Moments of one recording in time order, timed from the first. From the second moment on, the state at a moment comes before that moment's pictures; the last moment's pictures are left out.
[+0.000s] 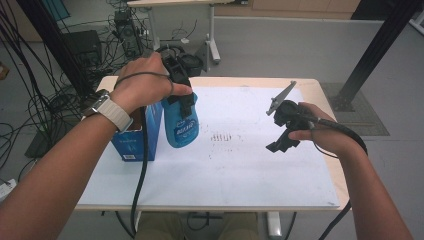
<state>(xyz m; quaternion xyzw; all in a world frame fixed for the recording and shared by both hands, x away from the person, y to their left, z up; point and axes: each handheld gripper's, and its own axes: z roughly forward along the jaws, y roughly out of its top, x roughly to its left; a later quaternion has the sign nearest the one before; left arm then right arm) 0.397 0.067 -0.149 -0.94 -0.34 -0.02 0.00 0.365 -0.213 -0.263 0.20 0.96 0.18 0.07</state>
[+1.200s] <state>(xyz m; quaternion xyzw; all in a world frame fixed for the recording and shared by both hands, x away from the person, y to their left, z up) 0.417 0.097 -0.103 -0.85 -0.52 -0.03 0.01 0.375 -0.222 -0.256 0.20 0.96 0.15 0.10</state>
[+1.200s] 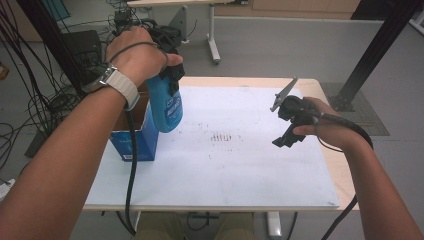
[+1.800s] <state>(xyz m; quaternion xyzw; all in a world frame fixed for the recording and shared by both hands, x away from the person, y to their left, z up) 0.421 0.117 -0.084 -0.82 -0.58 -0.01 0.01 0.382 -0.217 -0.253 0.18 0.97 0.14 0.10</state>
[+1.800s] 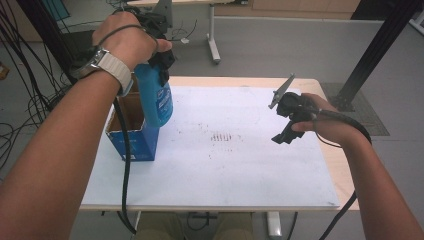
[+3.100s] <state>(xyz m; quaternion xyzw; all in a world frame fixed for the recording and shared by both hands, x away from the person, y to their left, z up) 0.436 0.172 -0.060 -0.76 -0.65 -0.03 0.00 0.391 -0.226 -0.256 0.18 0.97 0.12 0.09</state>
